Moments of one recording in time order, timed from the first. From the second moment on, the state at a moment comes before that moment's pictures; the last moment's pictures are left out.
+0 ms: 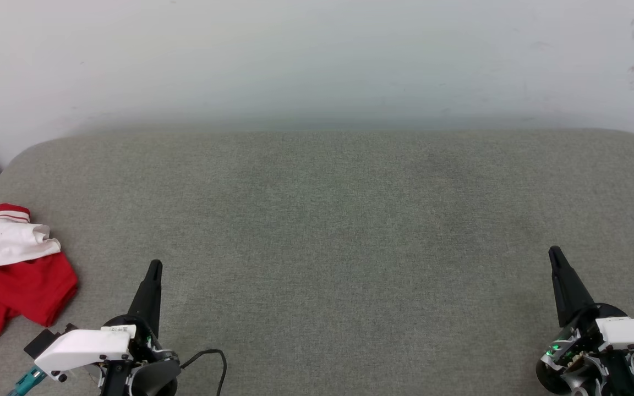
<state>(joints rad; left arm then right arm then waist) -0.11 0.05 0.12 0.25 -1.61 -0.13 0.11 -0.10 -0.05 -0.11 0.25 1.62 0.13 0.11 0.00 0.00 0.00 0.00</state>
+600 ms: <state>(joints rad) -0.11 0.05 0.12 0.25 -1.61 -0.13 0.11 -0.10 -0.05 -0.11 0.25 1.62 0.13 0.11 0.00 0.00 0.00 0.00</state>
